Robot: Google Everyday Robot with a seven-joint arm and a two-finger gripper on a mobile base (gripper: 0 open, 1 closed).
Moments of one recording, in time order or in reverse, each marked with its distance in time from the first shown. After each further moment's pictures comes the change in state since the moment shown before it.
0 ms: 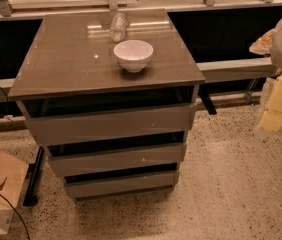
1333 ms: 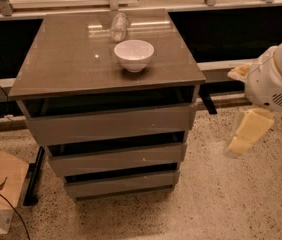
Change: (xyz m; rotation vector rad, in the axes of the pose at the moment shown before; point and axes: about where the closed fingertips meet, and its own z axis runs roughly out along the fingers) arm -0.013 0.015 0.066 0.007 -0.139 0.015
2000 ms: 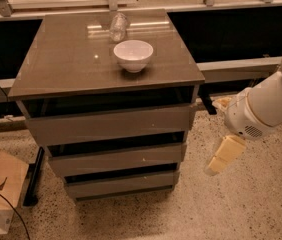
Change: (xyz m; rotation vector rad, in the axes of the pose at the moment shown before) arm 0.017 0.015 0.089 -0.069 -0.094 0.072
